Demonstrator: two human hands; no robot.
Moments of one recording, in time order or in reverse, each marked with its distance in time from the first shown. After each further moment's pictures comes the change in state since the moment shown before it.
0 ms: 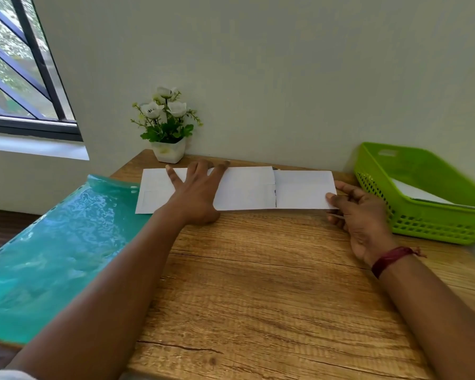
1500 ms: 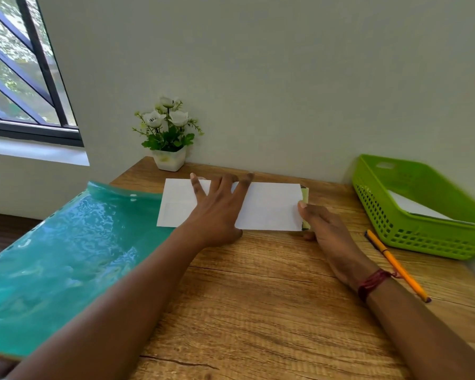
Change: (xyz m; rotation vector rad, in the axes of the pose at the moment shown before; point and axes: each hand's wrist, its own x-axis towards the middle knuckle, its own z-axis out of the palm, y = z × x) left_hand -0.008 0.037 0.006 0.045 0.045 0.162; right_hand -0.032 -0.002 0.031 -0.208 -0.282 0.007
